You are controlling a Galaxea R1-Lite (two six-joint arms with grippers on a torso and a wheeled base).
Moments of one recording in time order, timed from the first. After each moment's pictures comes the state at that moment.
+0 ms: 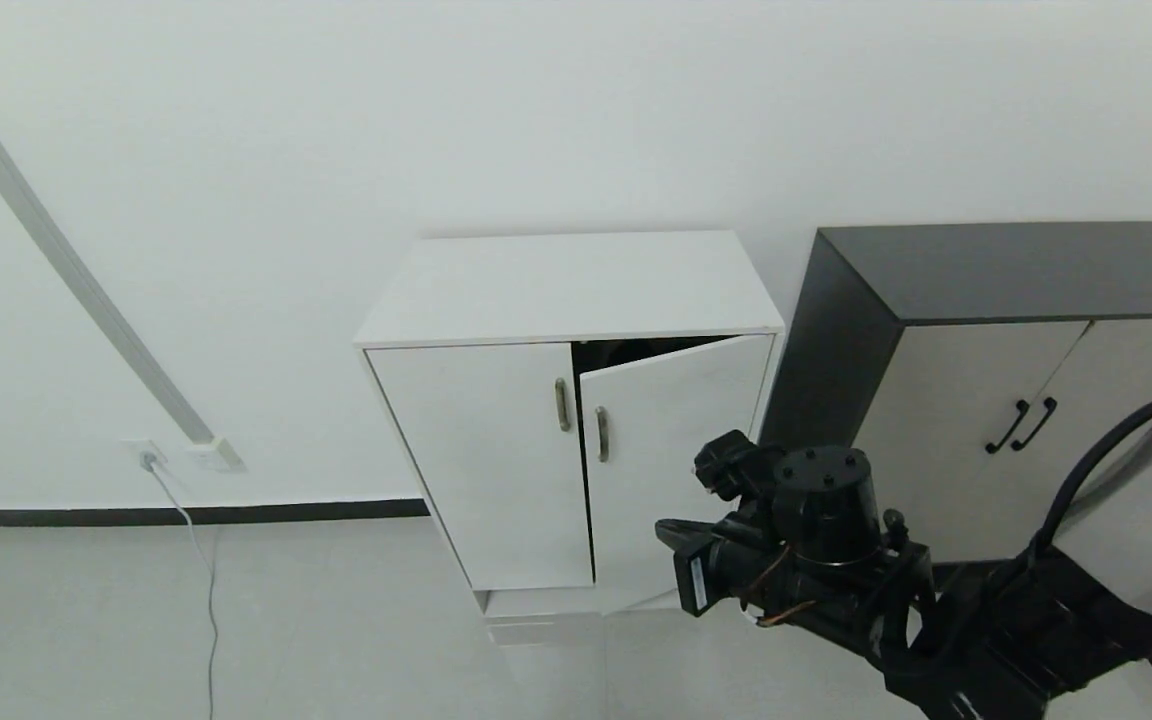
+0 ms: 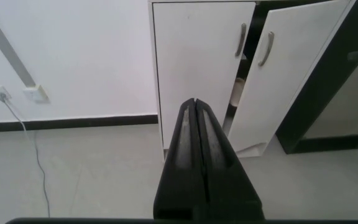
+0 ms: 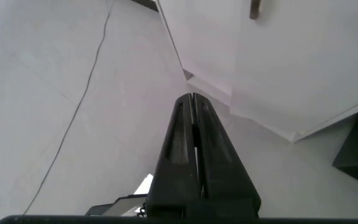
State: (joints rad) left arm 0.00 0.00 0.00 0.00 0.01 0.00; right arm 0.76 2.03 -0.75 -0.96 -0.01 0.11
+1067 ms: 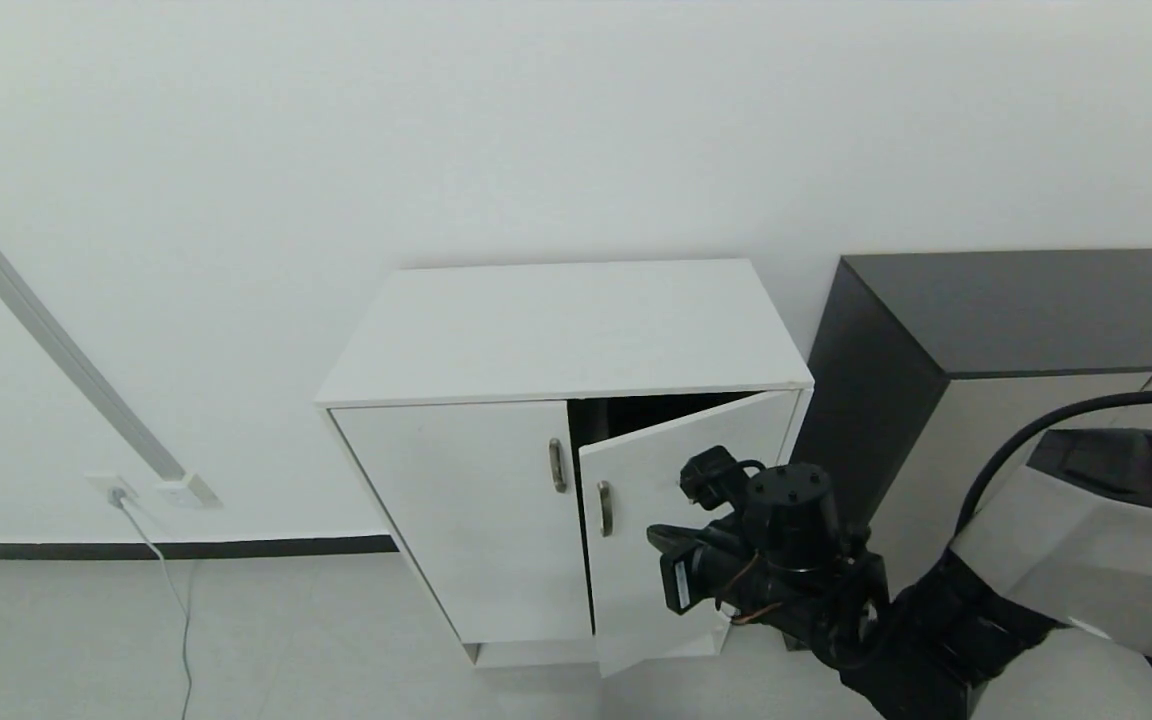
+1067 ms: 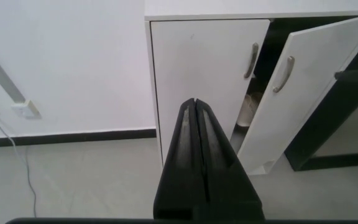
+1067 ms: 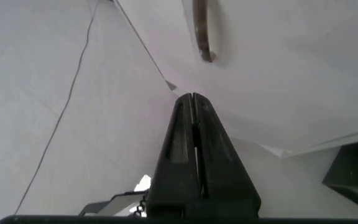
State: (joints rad) left arm 0.00 0.00 0.00 0.00 0.00 0.00; right arm 0.73 2.18 -0.82 -1.04 -0.01 0.11
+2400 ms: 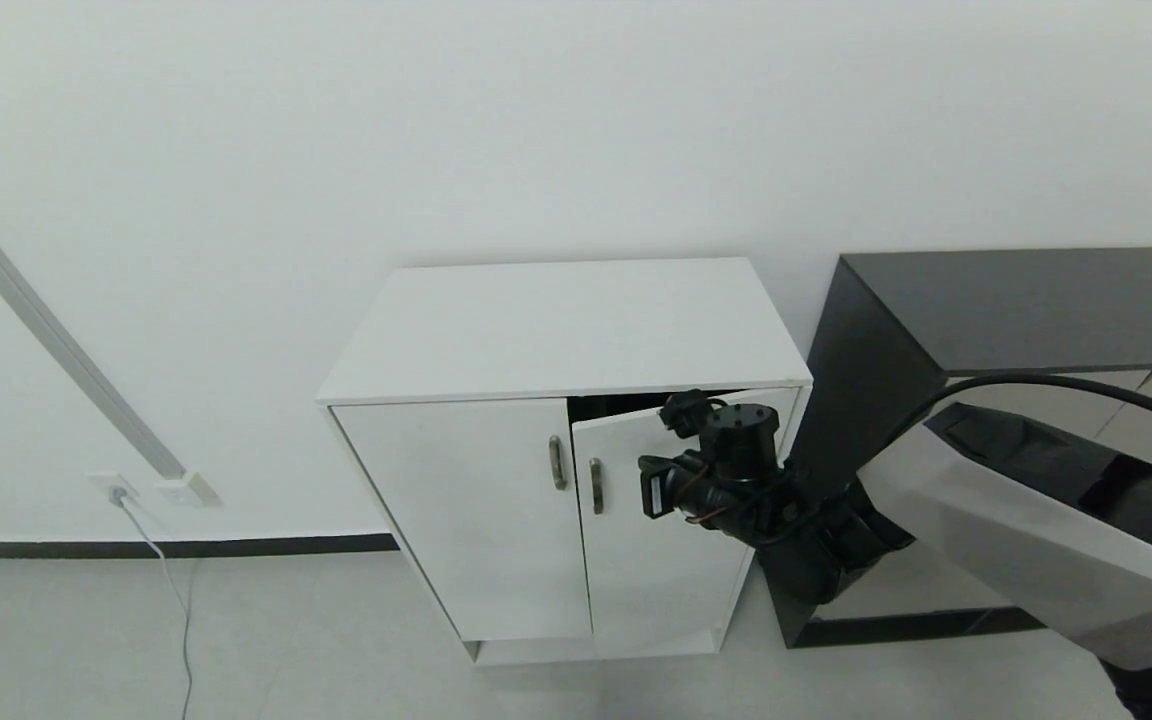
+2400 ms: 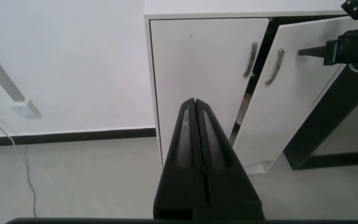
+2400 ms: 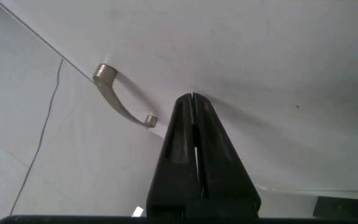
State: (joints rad) left arm 0.00 0.00 0.00 0.00 0.00 0.00; right arm 0.62 2.41 -1.33 -0.84 -0.01 0.11
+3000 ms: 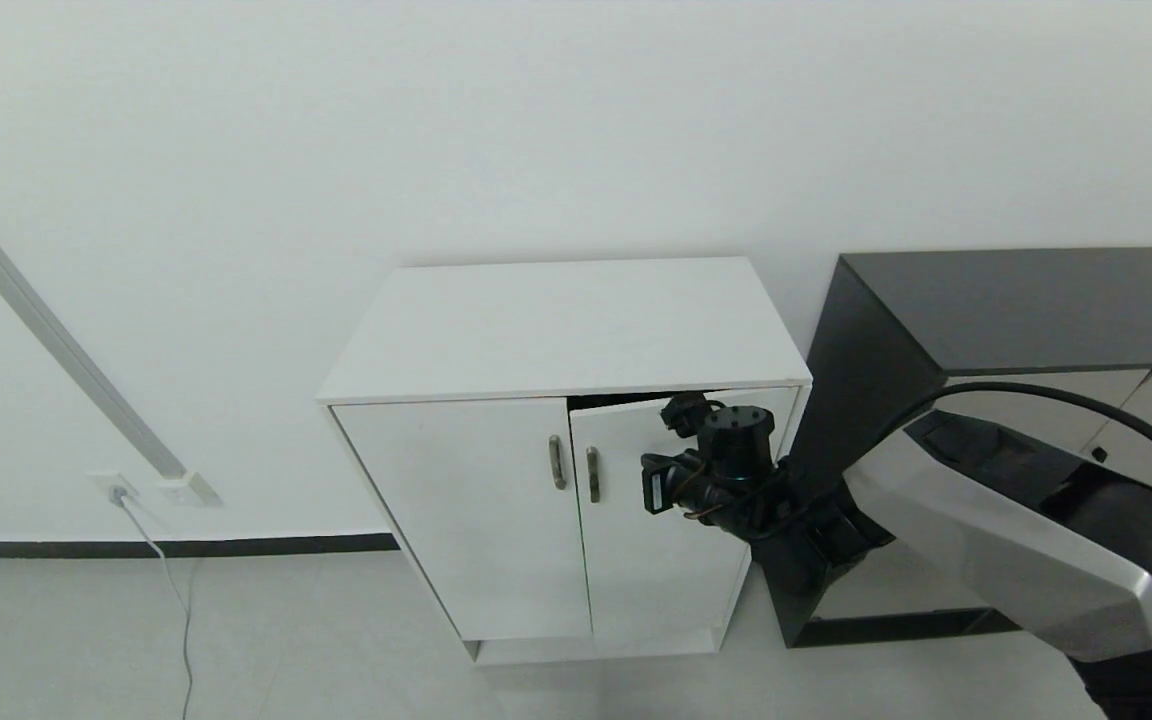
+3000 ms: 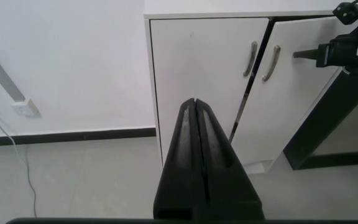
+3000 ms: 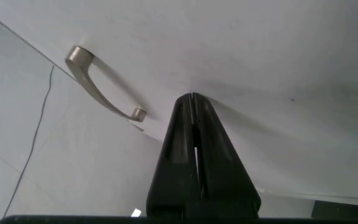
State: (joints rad) left arm 0.00 0.00 0.00 0.00 0.00 0.00; right arm 0.59 2.47 -1.40 -0.83 -0.02 0.11
